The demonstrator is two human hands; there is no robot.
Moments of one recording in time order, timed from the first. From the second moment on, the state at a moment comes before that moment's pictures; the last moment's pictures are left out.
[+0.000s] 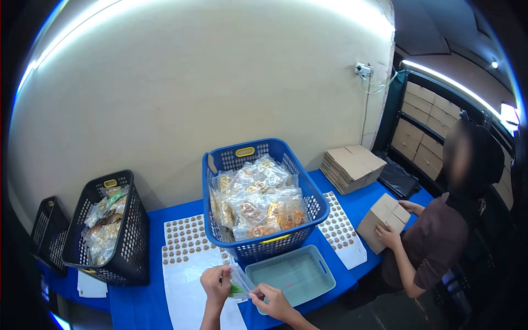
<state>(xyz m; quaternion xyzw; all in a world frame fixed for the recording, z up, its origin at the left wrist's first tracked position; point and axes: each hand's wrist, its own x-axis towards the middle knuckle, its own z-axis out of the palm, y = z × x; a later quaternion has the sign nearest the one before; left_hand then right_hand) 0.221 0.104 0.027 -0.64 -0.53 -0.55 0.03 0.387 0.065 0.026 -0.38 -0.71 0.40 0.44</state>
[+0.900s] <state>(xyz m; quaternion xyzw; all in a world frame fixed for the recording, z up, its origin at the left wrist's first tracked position) 0.269 0.134 0.002 -0.66 -0.39 -0.36 -0.54 0.428 0.043 0.074 -0.48 -0.78 0.06 0.41</state>
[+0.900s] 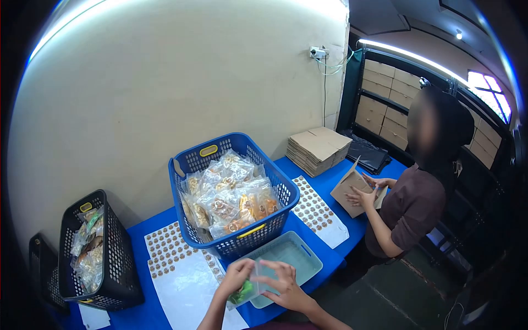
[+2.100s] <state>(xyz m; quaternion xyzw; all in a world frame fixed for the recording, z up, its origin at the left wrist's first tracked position) 0.135 0.083 0.080 -0.38 -0.31 -0.82 -0.27 0.400 0.067 -0.019 -0.40 -0.63 0.51 0.42</state>
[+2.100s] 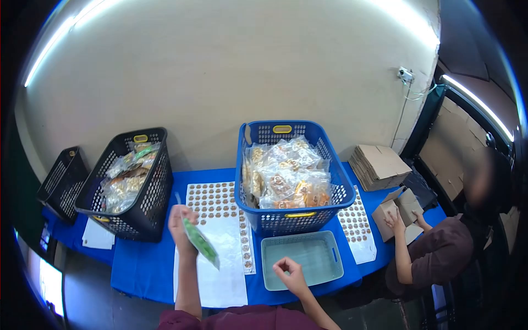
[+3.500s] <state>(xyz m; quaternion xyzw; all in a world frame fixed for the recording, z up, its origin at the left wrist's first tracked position) 0.249 0.100 0.040 -0.63 -0.40 -0.47 -0.47 0.467 0.028 -0.004 -0.45 -0.52 0.55 0.47</state>
